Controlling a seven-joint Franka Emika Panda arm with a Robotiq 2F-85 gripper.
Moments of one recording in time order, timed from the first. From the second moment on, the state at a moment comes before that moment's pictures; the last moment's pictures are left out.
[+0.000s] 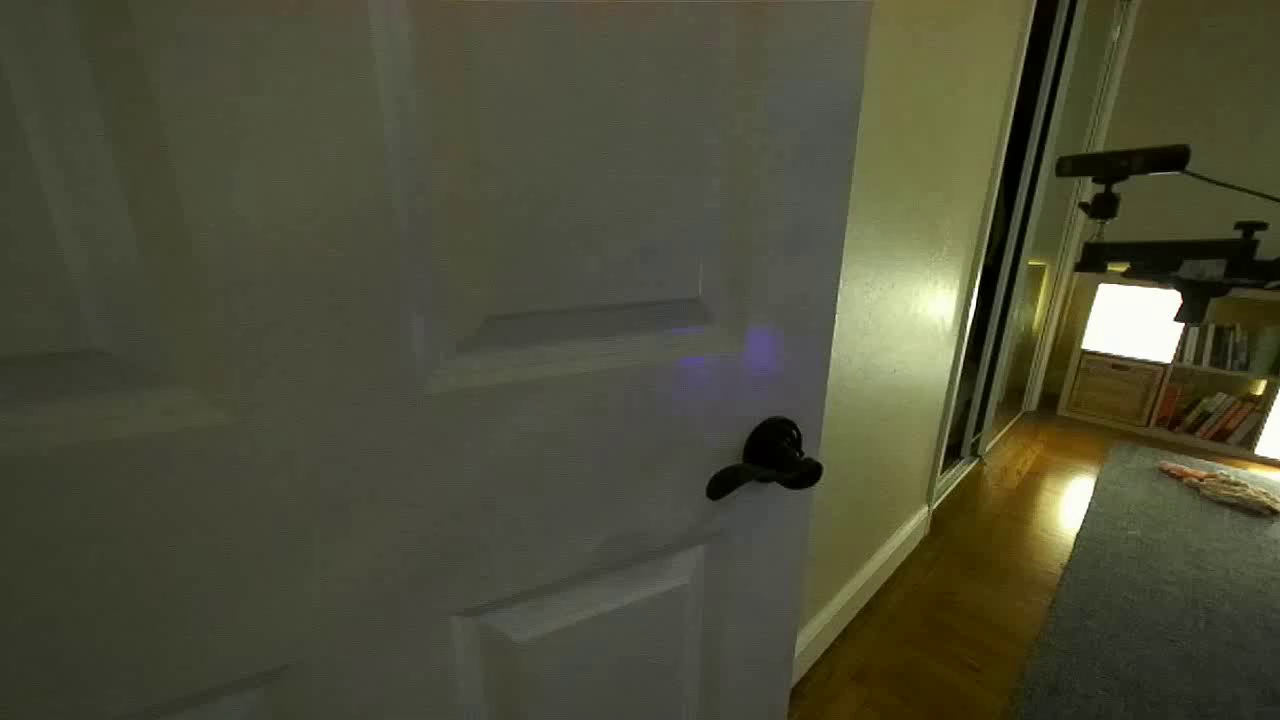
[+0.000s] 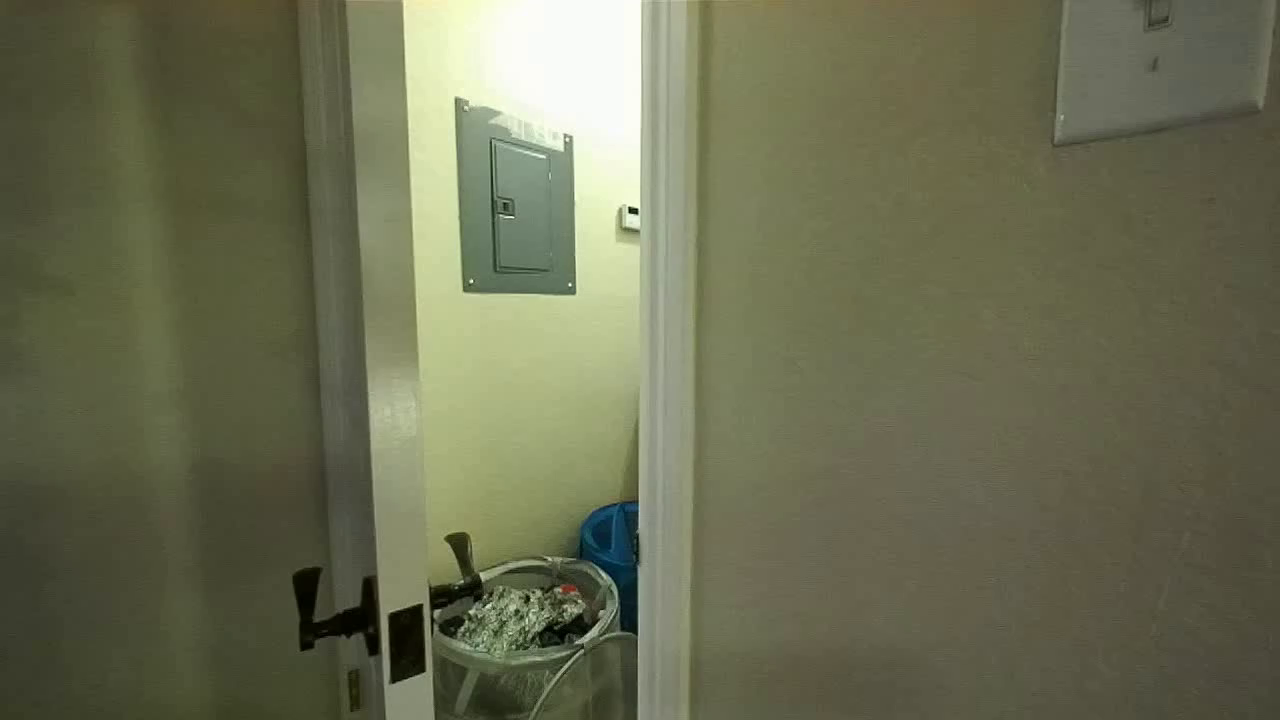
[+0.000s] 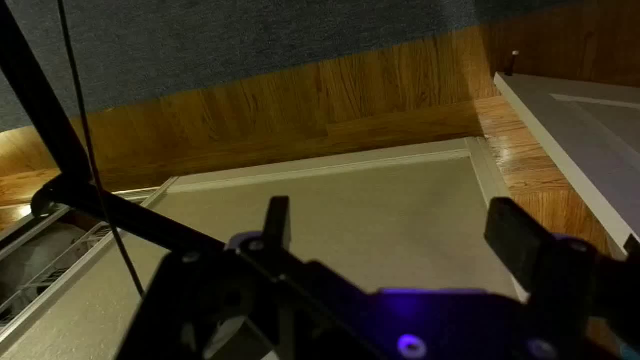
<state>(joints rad) -0.28 -0.84 -0.15 -2.45 -0.30 1.80 -0.04</state>
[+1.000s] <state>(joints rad) -0.18 -0.73 -0.09 -2.45 -0.22 1.83 0.00</state>
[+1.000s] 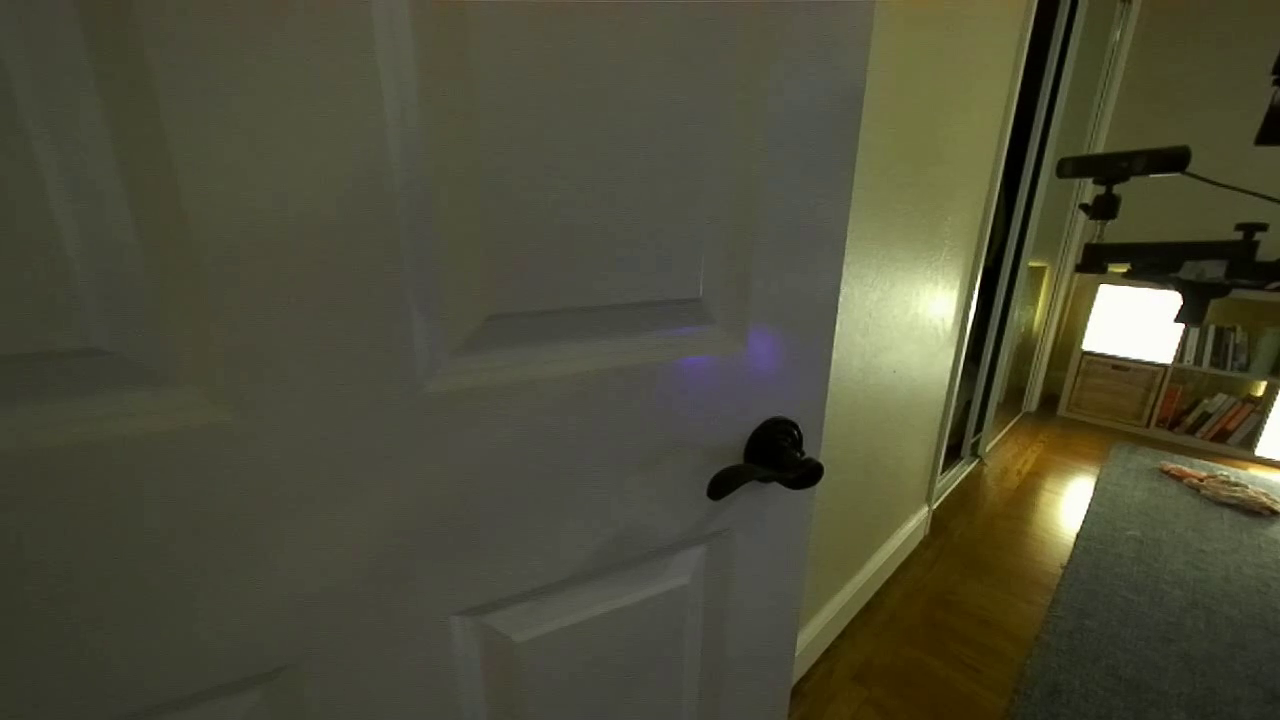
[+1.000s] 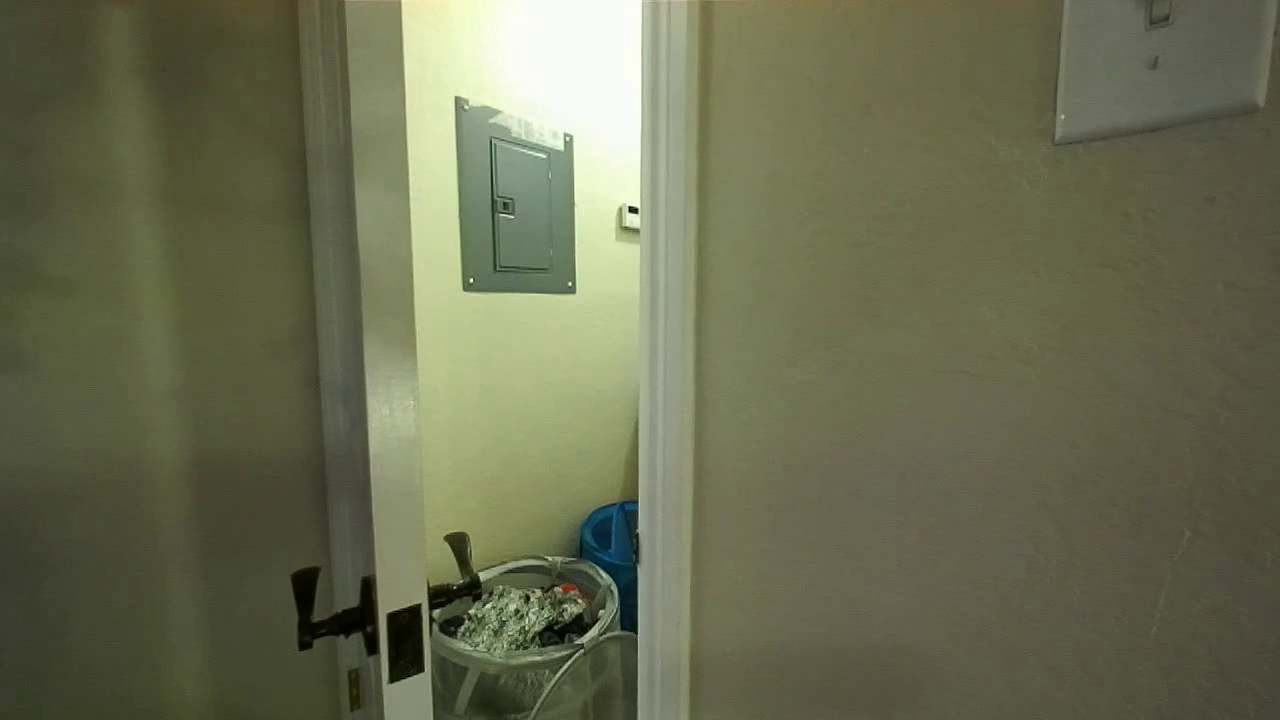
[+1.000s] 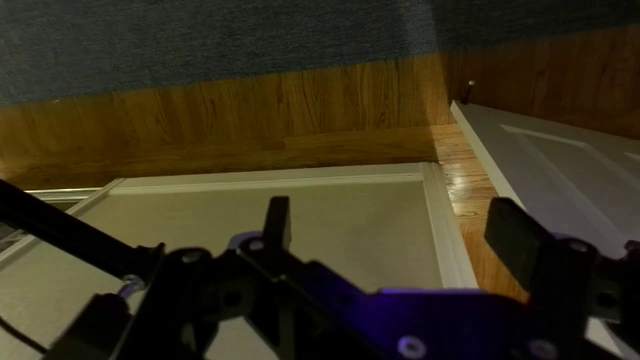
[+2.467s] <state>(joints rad) 0.07 -0.56 0.03 -2.43 0.04 2.05 -0.04</state>
